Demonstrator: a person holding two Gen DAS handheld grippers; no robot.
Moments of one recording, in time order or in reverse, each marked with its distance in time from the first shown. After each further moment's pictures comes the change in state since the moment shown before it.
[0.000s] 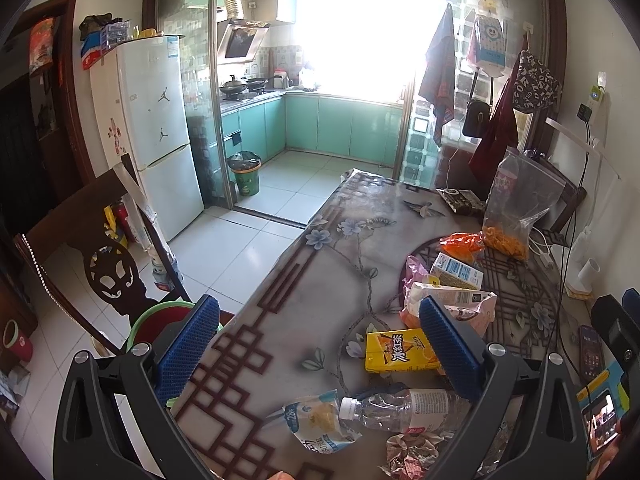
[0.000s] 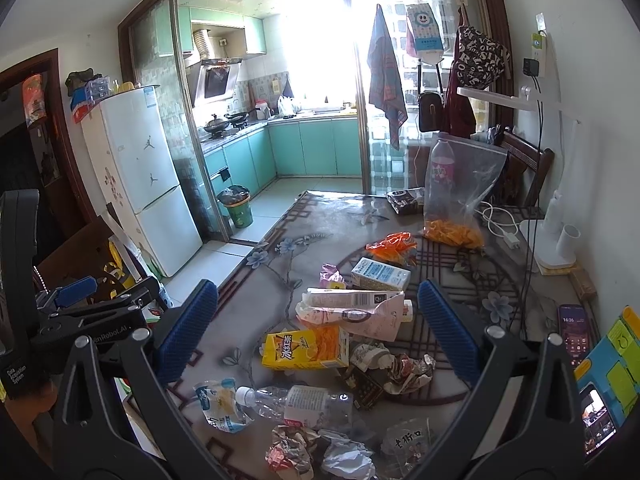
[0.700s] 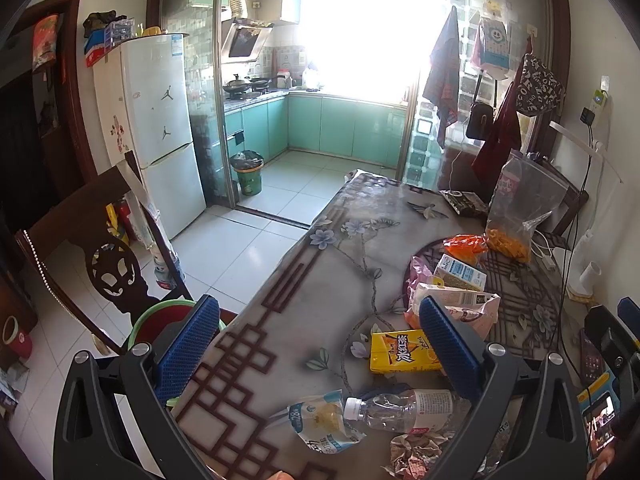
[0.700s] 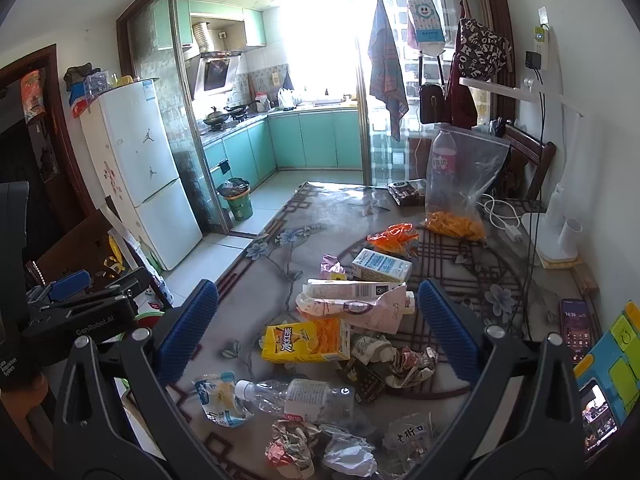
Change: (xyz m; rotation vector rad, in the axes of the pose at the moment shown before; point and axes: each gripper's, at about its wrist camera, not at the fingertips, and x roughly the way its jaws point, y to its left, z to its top) left arm 0.001 0.007 0.000 -0.008 0.004 0.007; right arm 0.007 0.003 -0.003 -0.004 0.033 -0.004
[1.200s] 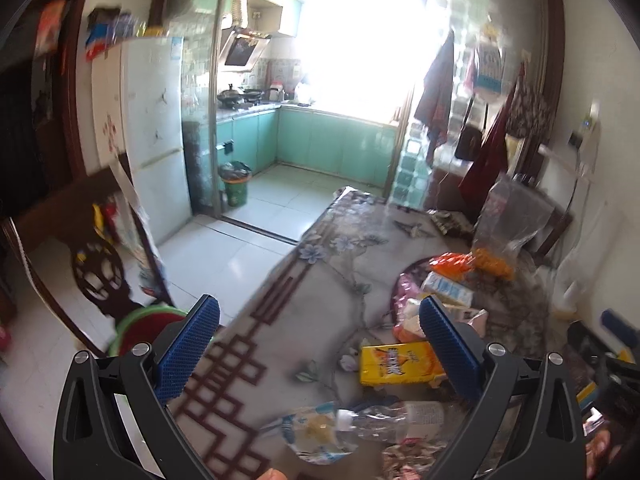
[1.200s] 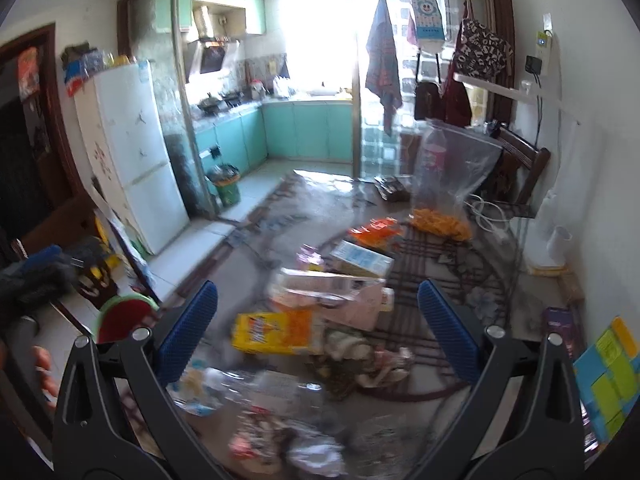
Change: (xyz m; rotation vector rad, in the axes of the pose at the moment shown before) left arm -0.002 0.029 -0.007 -0.038 -0.031 -0.085; right arm 0.014 -0.022 -0.002 -0.064 0.058 -0.054
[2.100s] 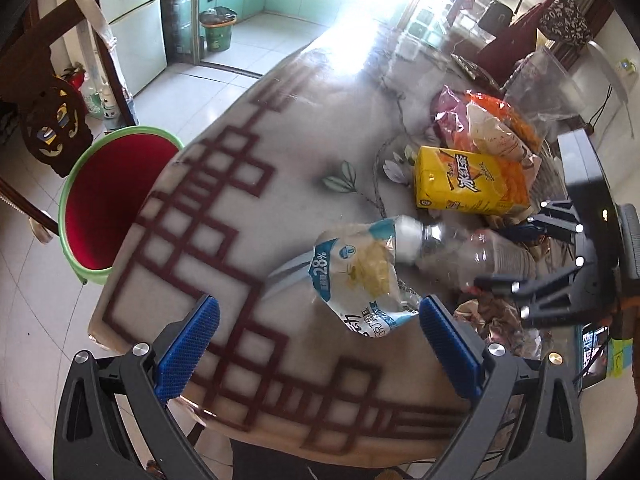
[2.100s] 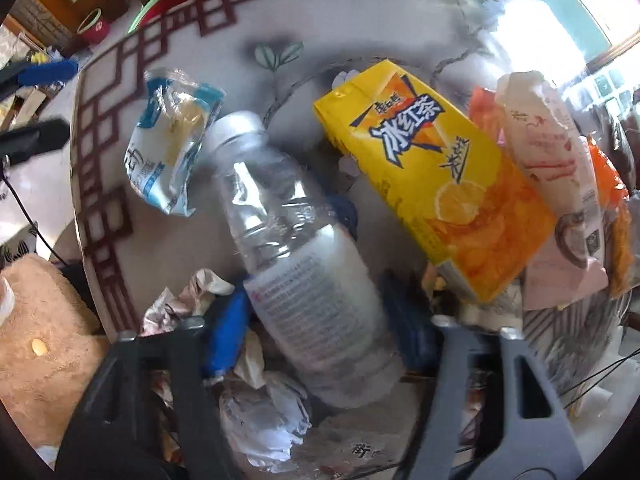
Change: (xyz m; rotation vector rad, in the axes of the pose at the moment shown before) left arm 0.102 0.063 -0.127 -0.030 0.570 -0.055; right arm 0.207 0.107 -0.119 -0.776 0.834 0.359
